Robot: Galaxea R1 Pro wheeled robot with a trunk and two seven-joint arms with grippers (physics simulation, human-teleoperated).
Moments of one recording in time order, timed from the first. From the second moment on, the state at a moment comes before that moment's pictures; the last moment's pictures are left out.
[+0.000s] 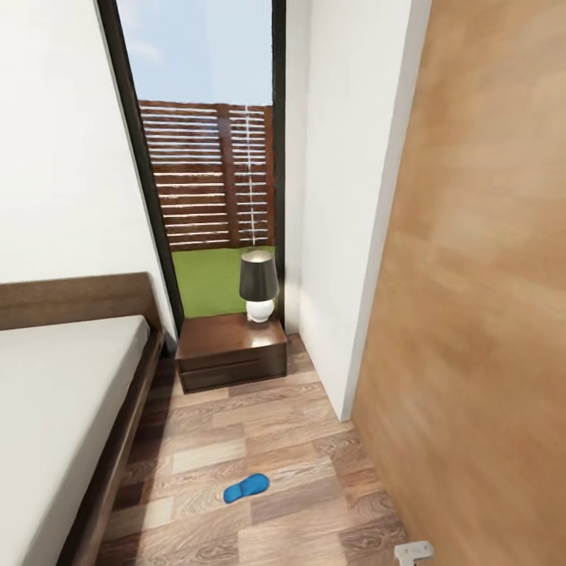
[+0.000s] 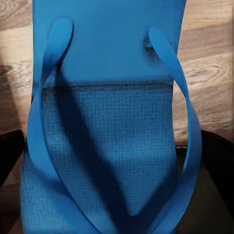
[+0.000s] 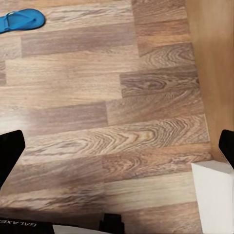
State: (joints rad) left arm -0.30 -0.04 -0.03 -0.07 0.07 -0.03 0.01; right arm -0.25 -0.05 0.06 -0.43 0.02 0.00 0.07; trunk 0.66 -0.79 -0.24
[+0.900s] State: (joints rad) left arm -0.30 -0.04 -0.03 -0.07 0.07 -0.03 0.01; right arm -0.25 -0.05 0.06 -0.42 0.02 0.00 0.07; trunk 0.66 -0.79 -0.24
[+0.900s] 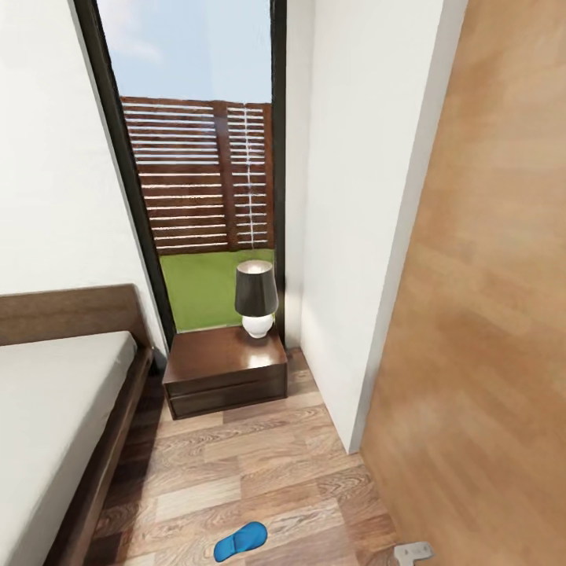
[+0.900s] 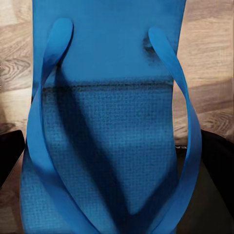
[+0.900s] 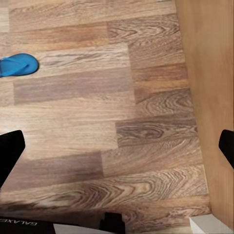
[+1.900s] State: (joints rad) left arm -0.30 -0.04 -0.03 -0.07 0.07 -0.03 0.01; right arm -0.25 -0.05 0.06 -0.42 0.02 0.00 0.07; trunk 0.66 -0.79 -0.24
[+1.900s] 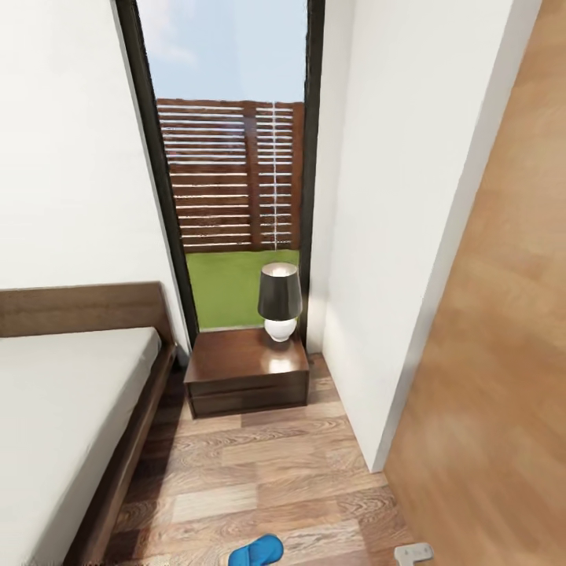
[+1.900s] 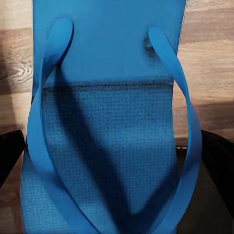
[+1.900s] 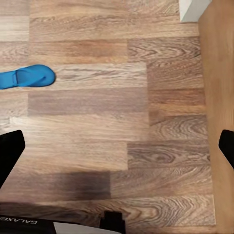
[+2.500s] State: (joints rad) left arm -0.30 -0.04 -0.03 -0.07 0.07 -0.03 0.01; right arm -0.25 -0.05 0.06 -0.42 0.02 0.00 0.07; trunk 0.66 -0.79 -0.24
